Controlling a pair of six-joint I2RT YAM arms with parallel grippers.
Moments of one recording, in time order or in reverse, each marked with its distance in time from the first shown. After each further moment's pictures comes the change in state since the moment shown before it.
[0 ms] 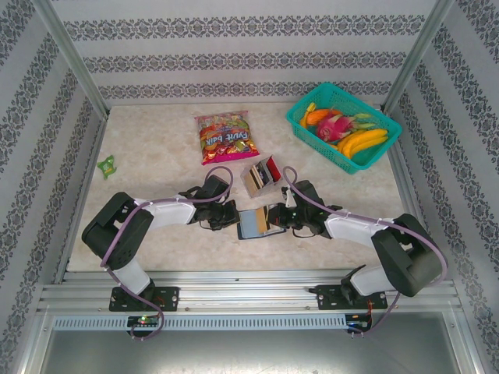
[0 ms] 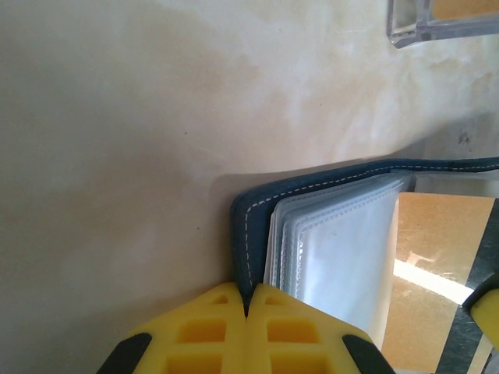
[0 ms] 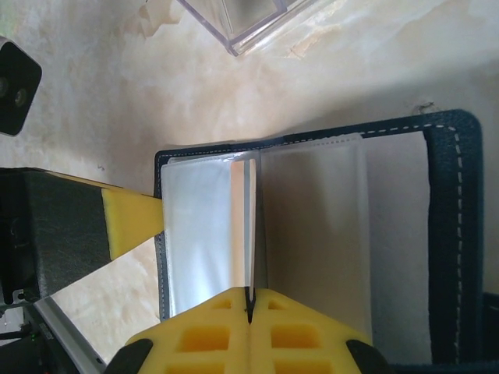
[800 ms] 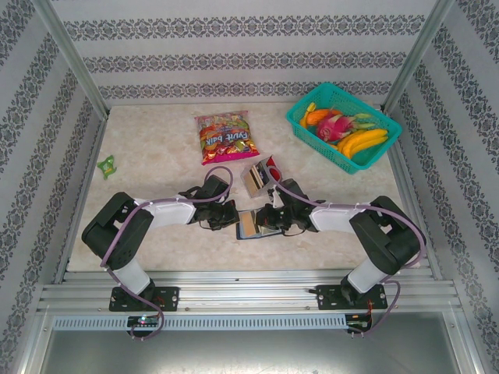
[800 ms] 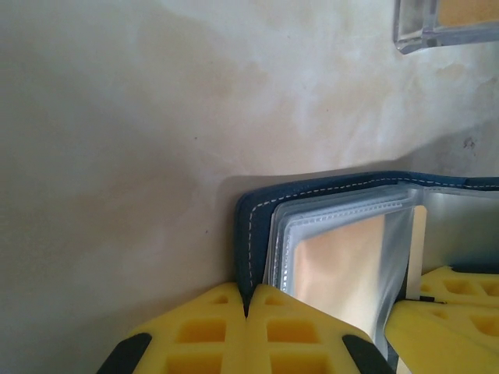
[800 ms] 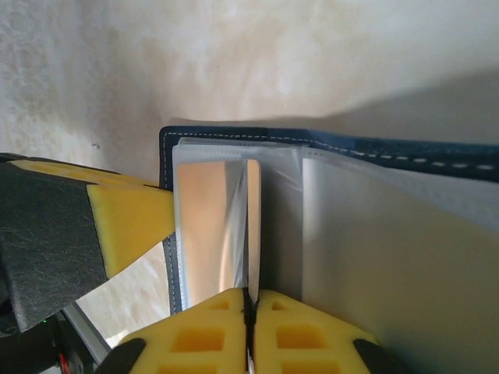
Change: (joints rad) left arm 0.001 0.000 0.000 -0.002 -0.010 0.000; right arm 0.071 0.183 0.103 0.024 -0.054 0.045
